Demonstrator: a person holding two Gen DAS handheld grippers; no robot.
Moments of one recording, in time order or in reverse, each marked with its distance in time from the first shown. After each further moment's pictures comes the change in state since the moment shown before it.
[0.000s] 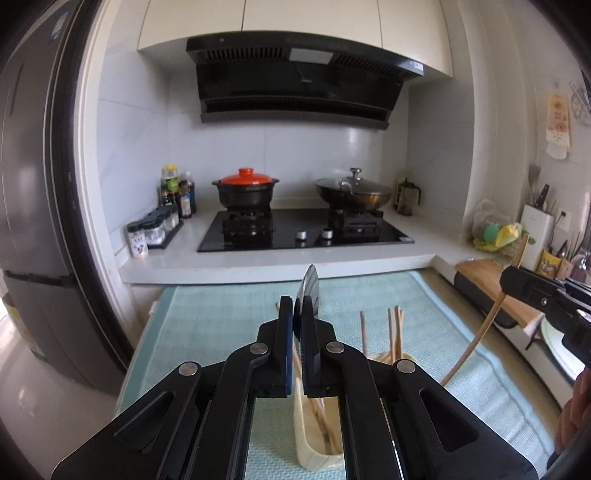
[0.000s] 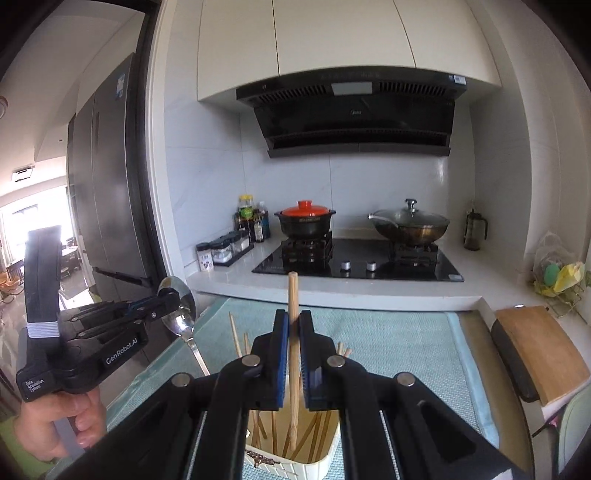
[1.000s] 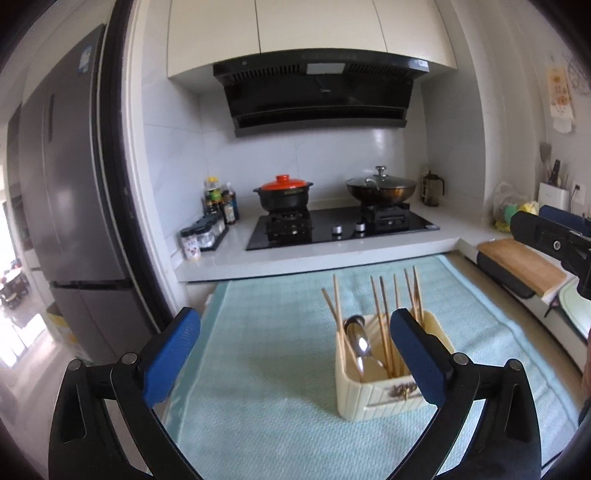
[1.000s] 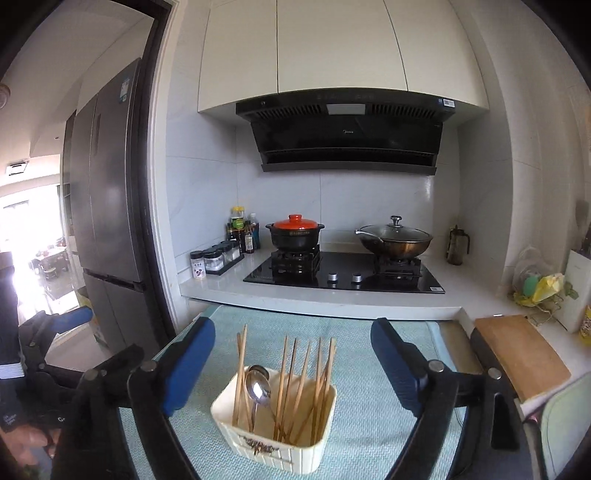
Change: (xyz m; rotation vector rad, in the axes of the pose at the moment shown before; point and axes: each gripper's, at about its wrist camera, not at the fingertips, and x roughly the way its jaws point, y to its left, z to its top) left arm -0.116 -0.019 -0.039 0.080 -0.029 0.202; right arm -0.070 0.028 -0.004 -0.023 -0.075 -0.080
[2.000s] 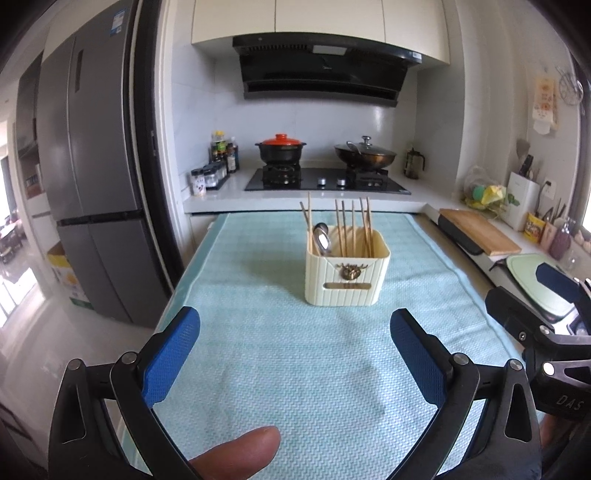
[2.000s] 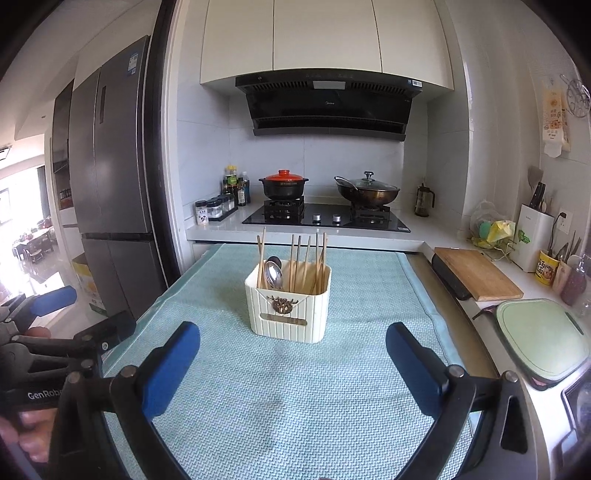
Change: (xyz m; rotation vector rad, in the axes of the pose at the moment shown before) left arm -0.150 -0.004 -0.078 -0.119 0.135 -0.074; right arm -0.163 0.051 -0.098 0.009 0.128 -0.088
